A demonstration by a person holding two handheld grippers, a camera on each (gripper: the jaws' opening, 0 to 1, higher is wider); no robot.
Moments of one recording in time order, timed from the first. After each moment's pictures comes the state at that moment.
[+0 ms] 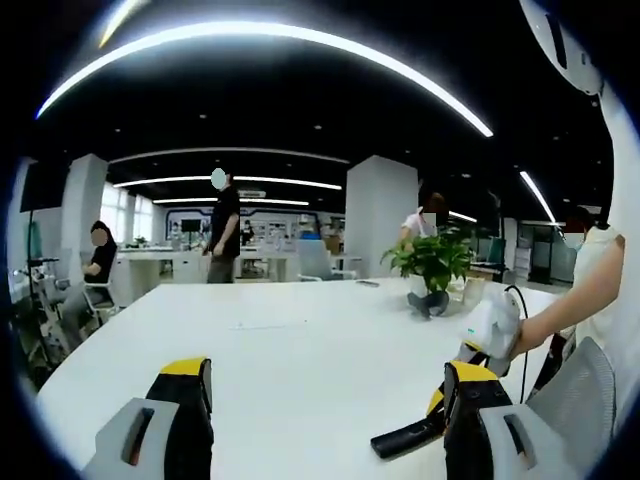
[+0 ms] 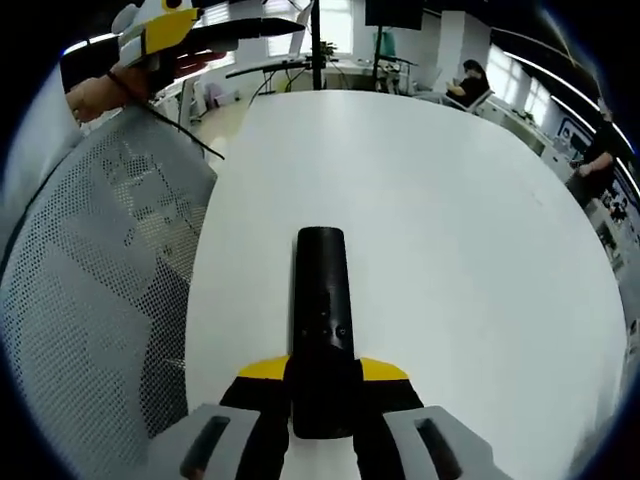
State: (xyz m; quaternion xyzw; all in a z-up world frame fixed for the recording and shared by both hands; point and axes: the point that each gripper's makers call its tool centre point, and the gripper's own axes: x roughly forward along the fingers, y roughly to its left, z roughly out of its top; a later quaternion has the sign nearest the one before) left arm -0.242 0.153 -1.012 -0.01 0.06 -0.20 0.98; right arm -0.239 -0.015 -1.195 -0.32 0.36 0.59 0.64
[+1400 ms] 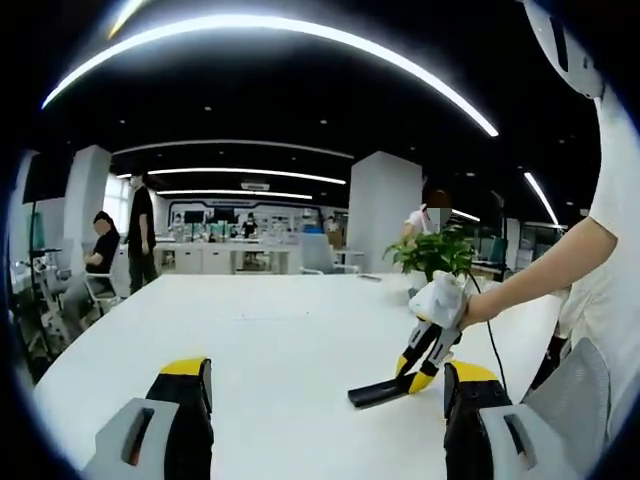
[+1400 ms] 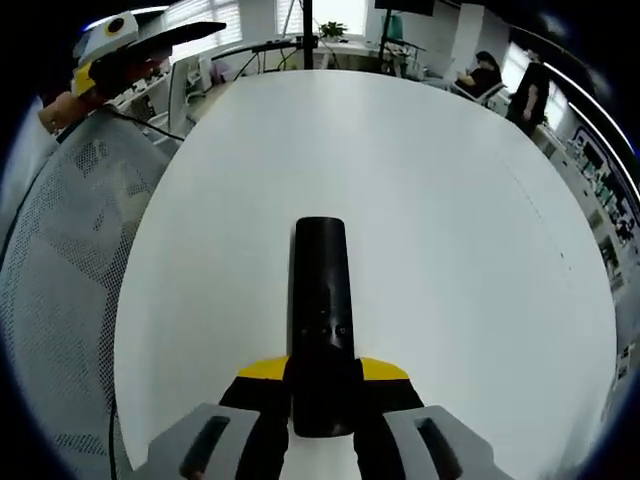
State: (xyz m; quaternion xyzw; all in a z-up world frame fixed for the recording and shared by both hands) left arm -0.247 0.162 -1.025 -0.02 0.08 -0.19 0.98; right arm -0.144 -0.026 -1.198 -0.37 0.38 0.59 0.61
